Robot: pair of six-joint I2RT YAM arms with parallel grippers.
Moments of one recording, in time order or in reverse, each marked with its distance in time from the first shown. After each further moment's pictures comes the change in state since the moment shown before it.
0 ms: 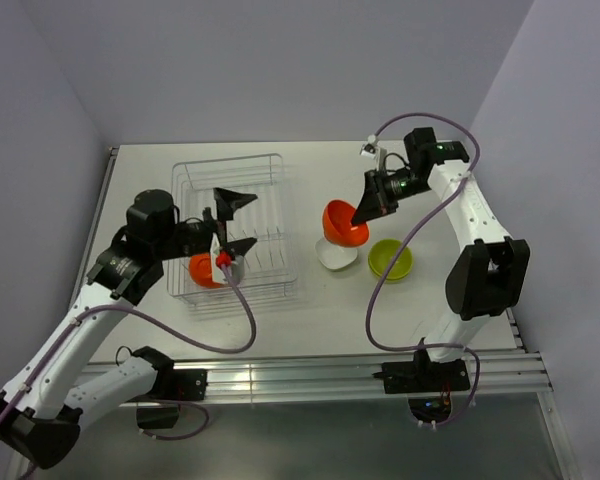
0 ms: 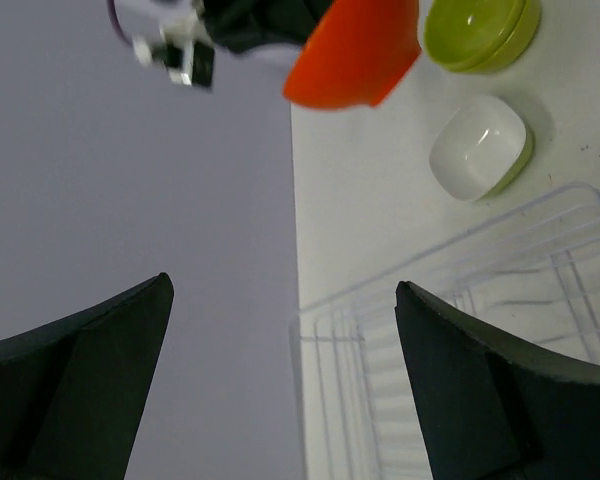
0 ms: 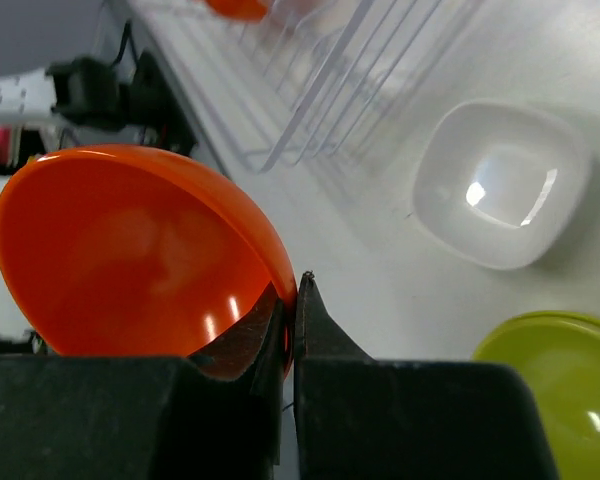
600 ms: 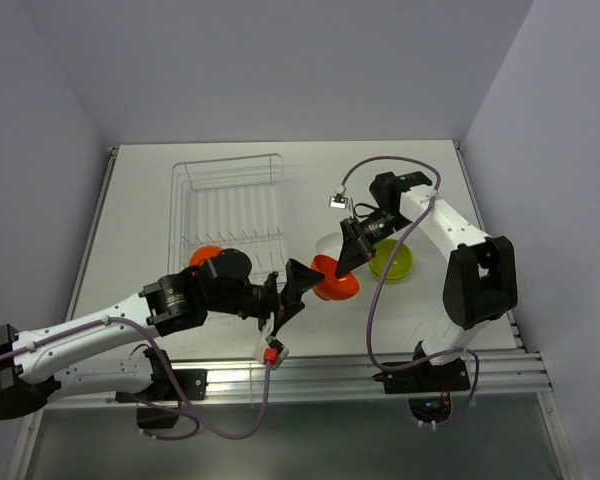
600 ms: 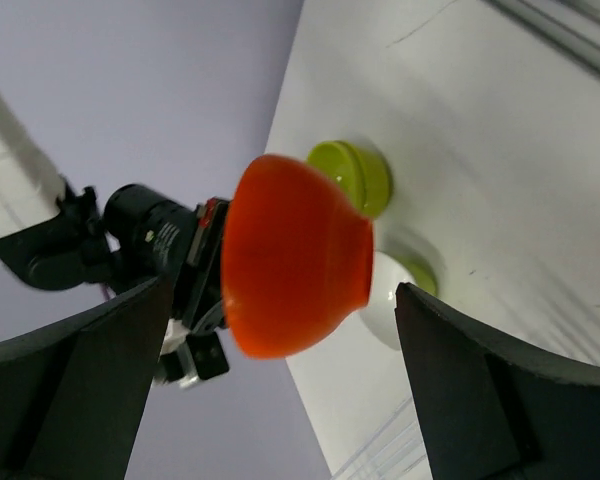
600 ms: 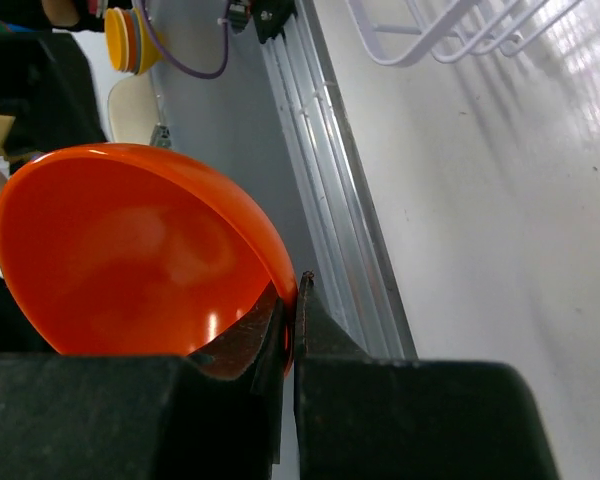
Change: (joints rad) left arm -0.631 0.060 -0.124 0.079 -0.287 0.217; right arm 0.180 -0.044 -0.322 -0.121 -0.140 -0.237
